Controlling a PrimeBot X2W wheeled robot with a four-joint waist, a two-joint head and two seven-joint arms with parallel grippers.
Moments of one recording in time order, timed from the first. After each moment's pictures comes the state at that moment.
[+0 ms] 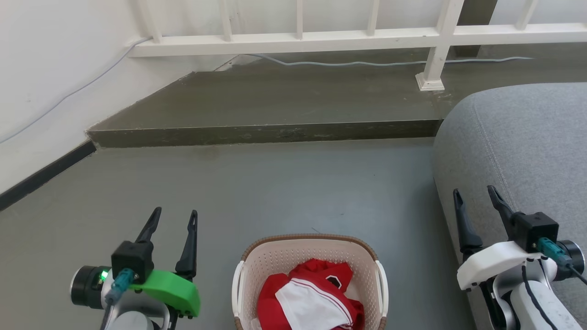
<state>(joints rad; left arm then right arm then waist) -0.10 0.15 -0.34 0.25 -0.33 0.04 -0.24 -0.03 -0.19 0.20 0.26 0.24 -0.06 -0.24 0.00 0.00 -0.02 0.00</state>
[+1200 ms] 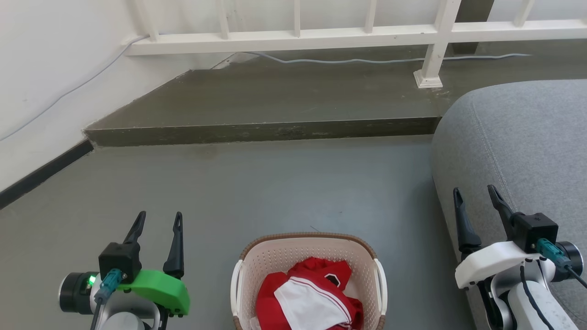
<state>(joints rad) -0.10 0.15 -0.30 0.29 -0.32 0.05 -0.25 -0.03 -0.16 0.17 0.26 0.20 -0.06 -0.25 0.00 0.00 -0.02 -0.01</state>
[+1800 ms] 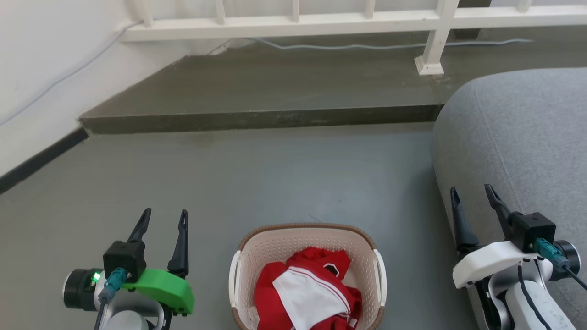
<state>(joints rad) -0.10 0.15 -0.31 0.28 -0.31 0.05 -0.25 -0.03 -0.15 0.17 0.26 0.19 -0.05 -0.25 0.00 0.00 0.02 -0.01</state>
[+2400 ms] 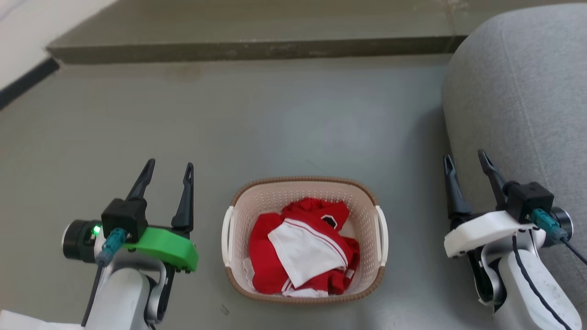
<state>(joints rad) -0.23 0.15 -0.33 0.25 -0.30 0.03 -0.25 -0.13 -0.12 0.17 0.25 0.18 -0.04 -0.25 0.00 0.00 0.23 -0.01</state>
